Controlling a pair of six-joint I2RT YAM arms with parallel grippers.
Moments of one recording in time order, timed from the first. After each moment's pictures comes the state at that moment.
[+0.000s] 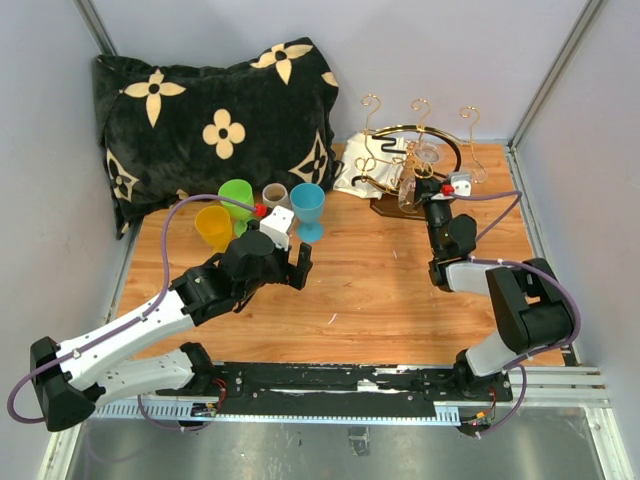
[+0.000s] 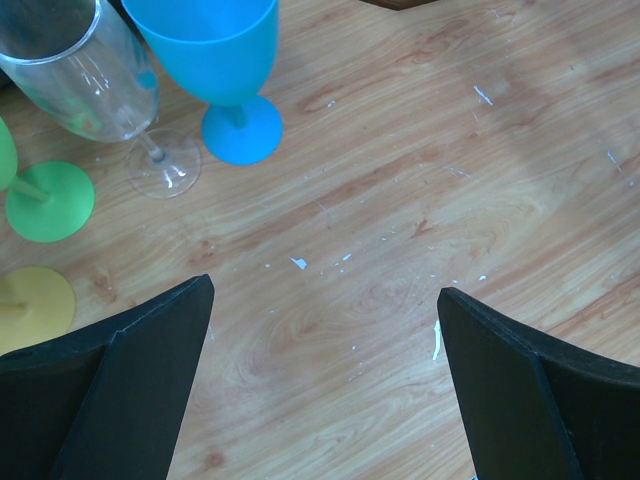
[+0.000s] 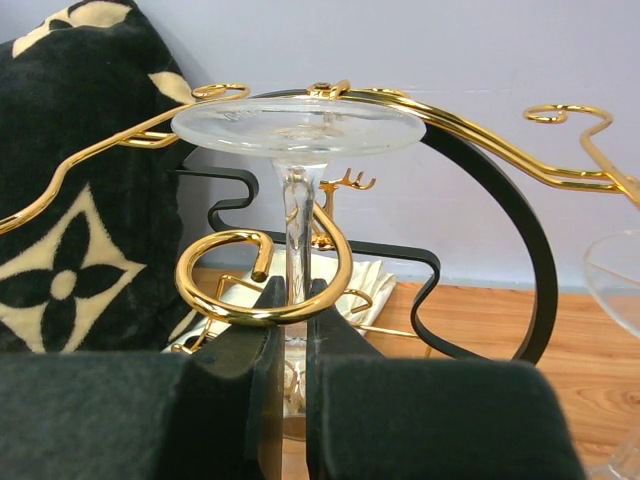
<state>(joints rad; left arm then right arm) -0.92 0.94 0.82 -0.36 -0.36 -0.26 0.27 1.55 0.54 1.38 0.09 0.03</state>
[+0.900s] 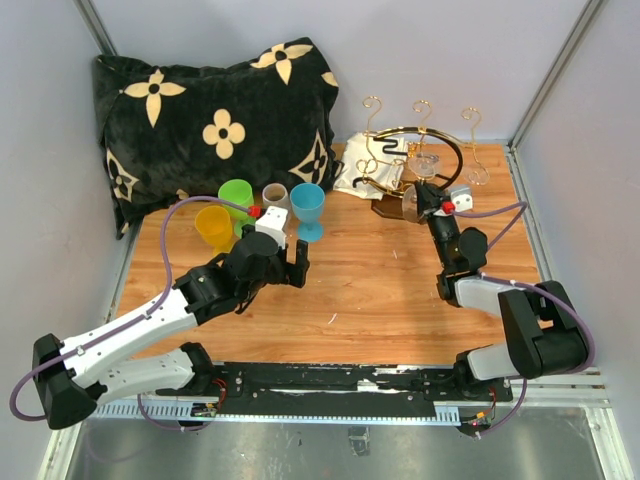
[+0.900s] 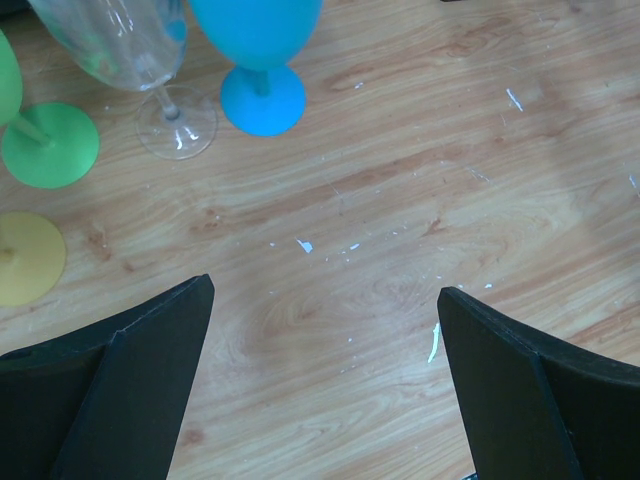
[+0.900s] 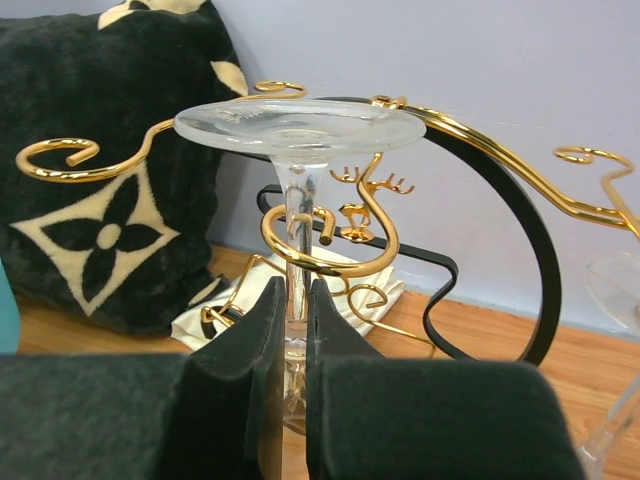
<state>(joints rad) -0.92 0.96 0.82 -0.40 -0.43 -0.38 0.26 1.40 0.41 1.37 -0.05 -0.06</state>
